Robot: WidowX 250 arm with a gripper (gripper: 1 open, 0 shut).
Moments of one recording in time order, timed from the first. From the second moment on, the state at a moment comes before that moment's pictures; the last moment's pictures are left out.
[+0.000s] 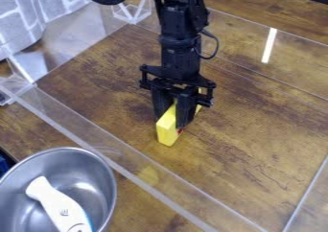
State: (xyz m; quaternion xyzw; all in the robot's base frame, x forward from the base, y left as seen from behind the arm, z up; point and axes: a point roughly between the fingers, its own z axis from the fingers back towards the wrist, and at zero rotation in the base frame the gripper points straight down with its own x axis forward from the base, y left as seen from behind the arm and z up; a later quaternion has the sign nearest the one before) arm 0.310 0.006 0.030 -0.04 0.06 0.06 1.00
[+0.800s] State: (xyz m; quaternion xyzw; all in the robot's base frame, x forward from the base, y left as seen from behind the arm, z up) arm 0.316 0.011 0.026 -0.05 0.05 0.07 0.99
